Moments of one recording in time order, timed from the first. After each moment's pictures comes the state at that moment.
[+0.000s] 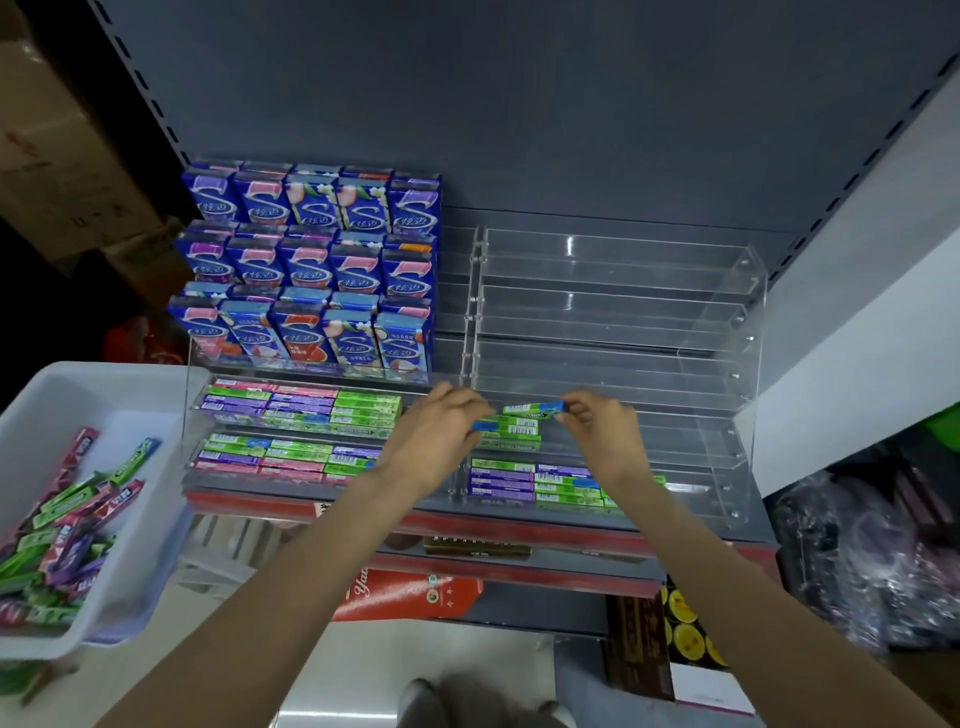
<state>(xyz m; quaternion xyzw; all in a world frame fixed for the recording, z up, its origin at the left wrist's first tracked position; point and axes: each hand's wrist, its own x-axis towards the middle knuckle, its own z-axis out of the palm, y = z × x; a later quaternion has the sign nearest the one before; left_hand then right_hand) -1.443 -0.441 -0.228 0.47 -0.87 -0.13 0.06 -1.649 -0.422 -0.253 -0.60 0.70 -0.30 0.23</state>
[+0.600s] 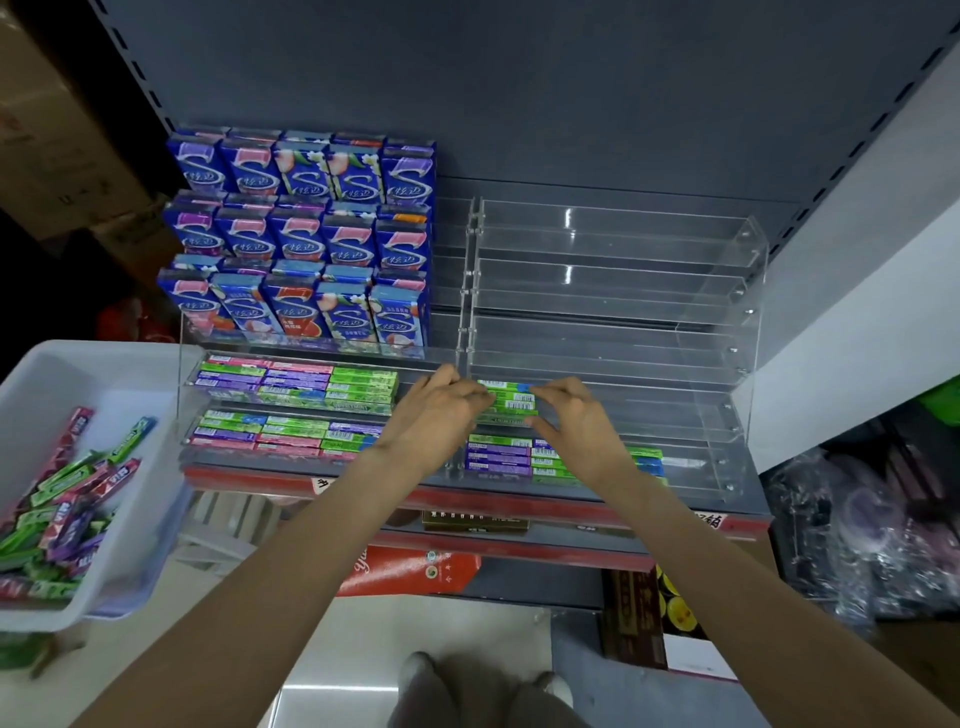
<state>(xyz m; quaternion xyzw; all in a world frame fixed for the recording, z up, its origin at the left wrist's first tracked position) -1.449 -0.440 -0.241 0.45 -0.89 -0.05 -0.01 -1.634 -0.409 -0.262 -0.70 0.66 -0.15 0.23</state>
